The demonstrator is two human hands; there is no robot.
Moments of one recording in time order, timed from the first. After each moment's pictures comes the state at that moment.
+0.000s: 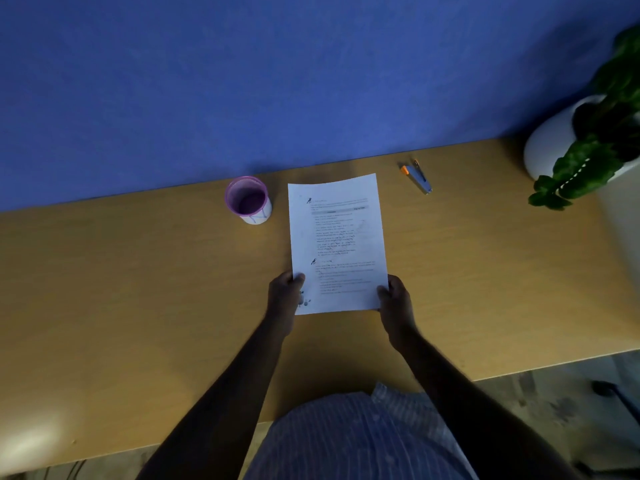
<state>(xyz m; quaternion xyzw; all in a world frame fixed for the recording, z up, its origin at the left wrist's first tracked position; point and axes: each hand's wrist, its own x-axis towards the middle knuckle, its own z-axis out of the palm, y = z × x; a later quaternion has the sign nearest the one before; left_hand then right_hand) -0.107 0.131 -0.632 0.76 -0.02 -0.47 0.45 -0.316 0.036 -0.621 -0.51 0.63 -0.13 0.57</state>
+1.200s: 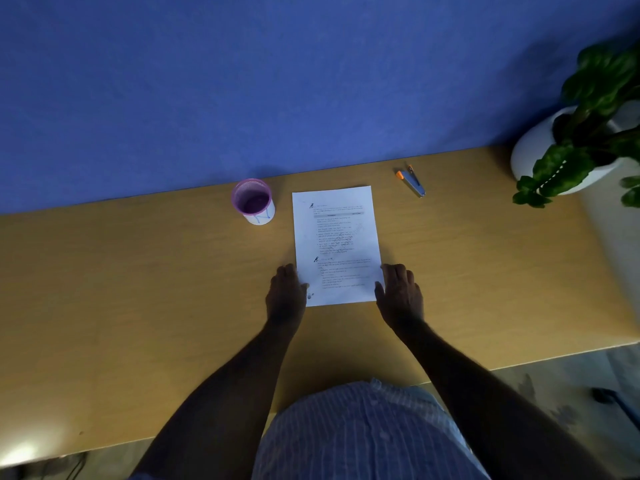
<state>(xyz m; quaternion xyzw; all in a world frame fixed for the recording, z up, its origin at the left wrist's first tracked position) -0.121 0.145 -0.609 0.90 -0.36 -0.23 0.10 -0.331 0.025 -0.617 -0.82 0.53 0.02 0.20</state>
